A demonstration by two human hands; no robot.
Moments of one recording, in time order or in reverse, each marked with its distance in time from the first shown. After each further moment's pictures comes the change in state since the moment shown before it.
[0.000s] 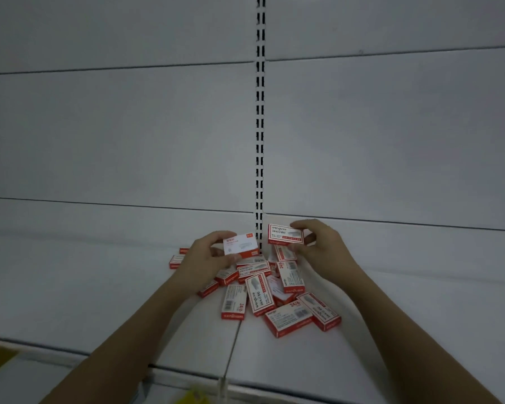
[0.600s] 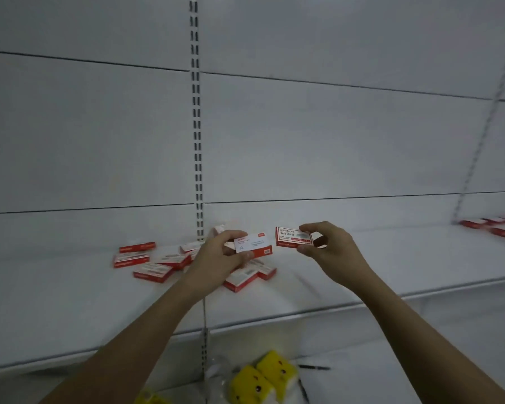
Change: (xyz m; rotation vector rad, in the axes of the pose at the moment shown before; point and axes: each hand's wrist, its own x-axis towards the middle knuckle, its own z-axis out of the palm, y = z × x) left_hand -0.062 0.057 0.052 -0.225 -0.369 0.137; right_hand -0.153 -0.053 -0.084 -0.198 0.268 0.248
